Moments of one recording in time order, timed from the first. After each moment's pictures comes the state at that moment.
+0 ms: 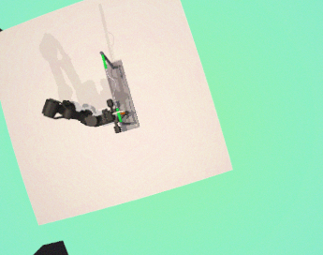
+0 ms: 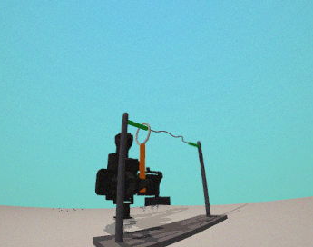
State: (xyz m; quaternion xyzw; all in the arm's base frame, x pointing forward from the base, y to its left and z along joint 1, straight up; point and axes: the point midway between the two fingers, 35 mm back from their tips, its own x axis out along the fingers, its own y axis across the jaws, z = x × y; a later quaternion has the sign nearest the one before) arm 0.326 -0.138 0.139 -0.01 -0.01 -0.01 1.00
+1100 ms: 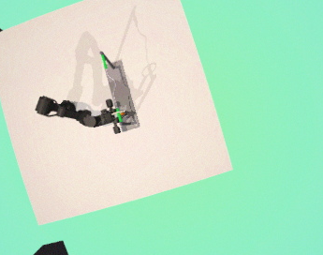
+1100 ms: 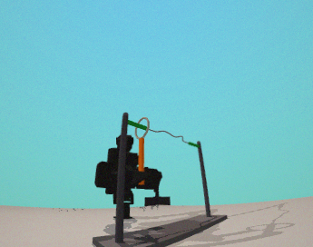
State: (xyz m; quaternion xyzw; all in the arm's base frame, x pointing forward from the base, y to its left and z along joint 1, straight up) arm 0.325 -0.141 0.157 -0.01 -0.01 -0.01 1.00
